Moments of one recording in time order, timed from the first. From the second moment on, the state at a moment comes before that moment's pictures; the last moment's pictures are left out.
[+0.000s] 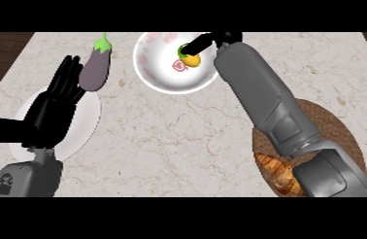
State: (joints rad) left arm -0.19 0.21 0.07 -1.60 0.32 -0.07 0.07; right arm -1.32 -0.04 0.01 -0.31 0.44 -0.42 0.22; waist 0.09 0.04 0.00
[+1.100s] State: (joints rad) left arm -0.14 0.22 0.14 -1.56 0.32 -0.09 0.04; right arm -1.05 -0.28 -0.26 -0.46 0.18 -0.32 -0.09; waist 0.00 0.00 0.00
